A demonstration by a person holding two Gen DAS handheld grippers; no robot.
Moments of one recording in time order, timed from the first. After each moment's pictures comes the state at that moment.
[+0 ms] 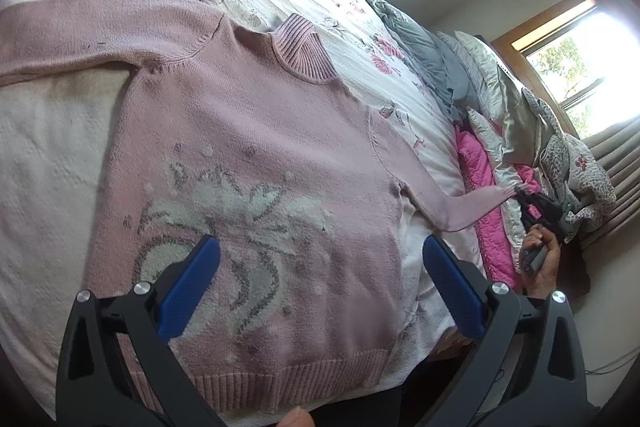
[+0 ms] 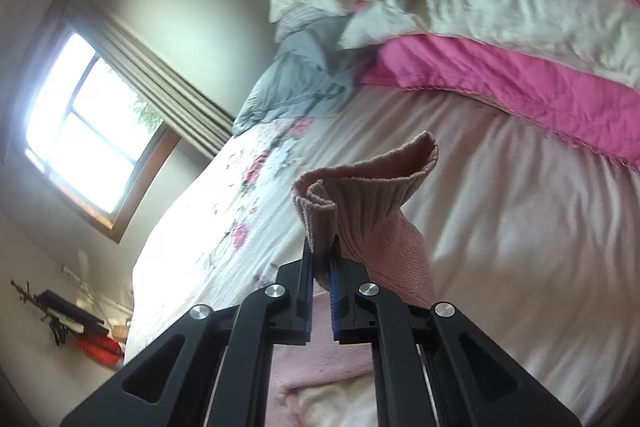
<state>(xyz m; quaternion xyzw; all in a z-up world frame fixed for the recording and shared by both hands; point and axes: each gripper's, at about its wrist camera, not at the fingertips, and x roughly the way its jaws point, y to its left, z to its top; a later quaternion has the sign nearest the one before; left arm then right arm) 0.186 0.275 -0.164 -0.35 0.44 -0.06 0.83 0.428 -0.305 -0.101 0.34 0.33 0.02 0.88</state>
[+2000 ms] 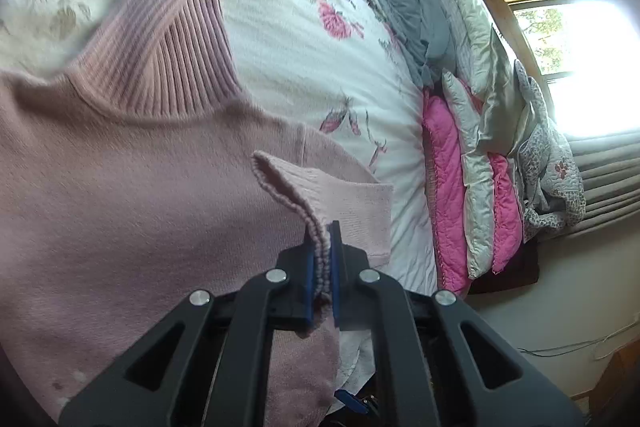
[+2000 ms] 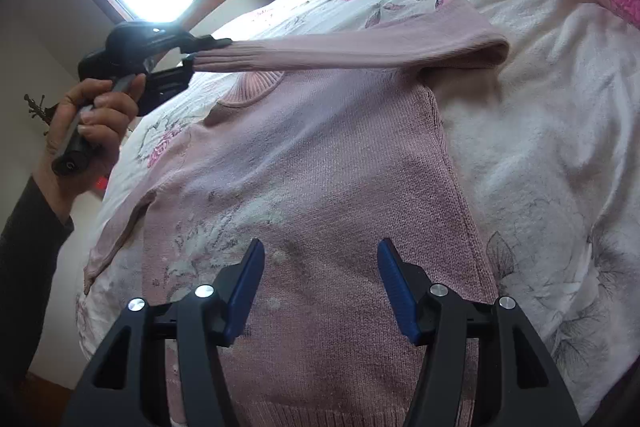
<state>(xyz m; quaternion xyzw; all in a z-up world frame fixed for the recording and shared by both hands) 0.478 0.254 -0.190 -0.37 0.54 -0.22 0.72 0.219 -0.048 -0.241 0.18 0.46 0.17 0.85</state>
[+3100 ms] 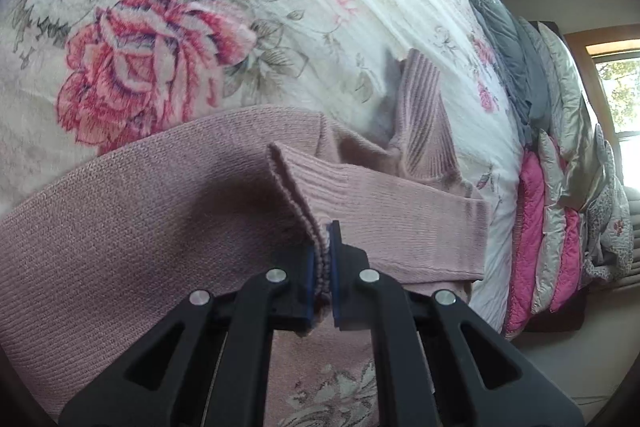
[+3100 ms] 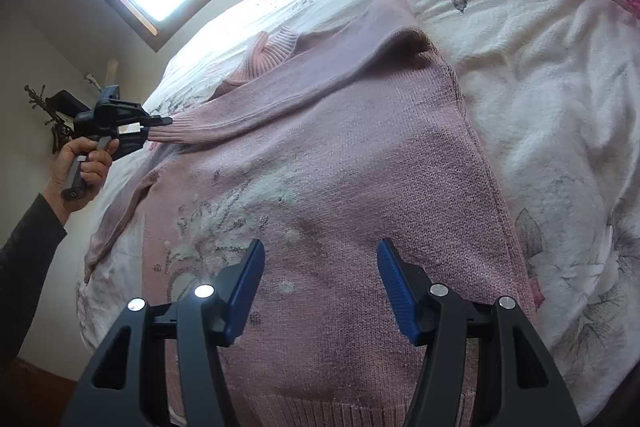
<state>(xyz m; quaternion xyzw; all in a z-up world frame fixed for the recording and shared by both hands) 0.439 0.452 -0.246 -0.35 0.59 -0.05 0.72 0.216 -0.030 -0.254 0.18 0.48 0.18 0.84</state>
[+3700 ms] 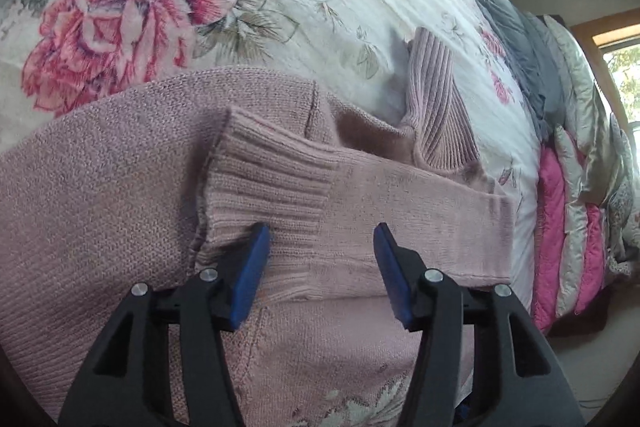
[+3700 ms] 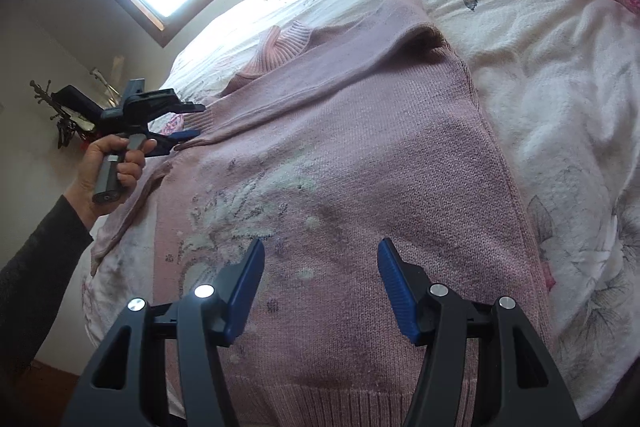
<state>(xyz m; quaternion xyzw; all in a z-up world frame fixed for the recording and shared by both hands) 0.430 0.425 -0.262 -0.34 0.56 -0.04 0.75 0.203 -0.022 -0.245 0.17 0.49 0.20 0.83</state>
